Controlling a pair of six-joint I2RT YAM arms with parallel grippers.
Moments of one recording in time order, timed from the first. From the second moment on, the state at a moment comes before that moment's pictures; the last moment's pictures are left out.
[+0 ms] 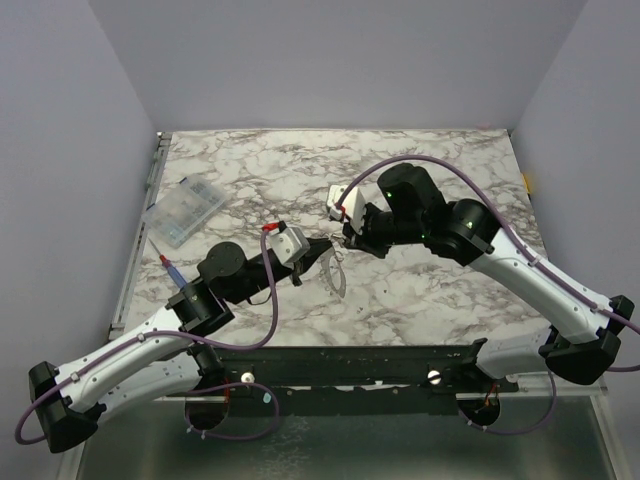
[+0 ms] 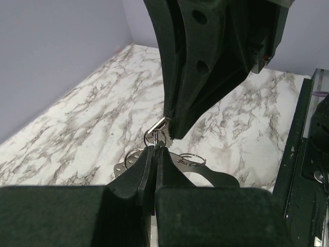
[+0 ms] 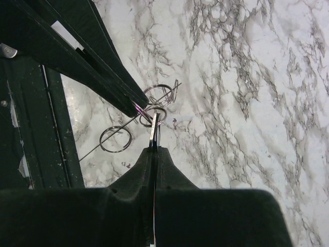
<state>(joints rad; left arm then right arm) -0.93 0.77 0.70 0.13 0.11 0.12 0.92 1.33 1.54 -0.86 -0.23 -0.44</state>
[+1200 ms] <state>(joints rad) -0.93 0.83 0.70 0.18 0.08 0.09 0.92 1.31 1.57 -0.87 -0.19 -0.44</state>
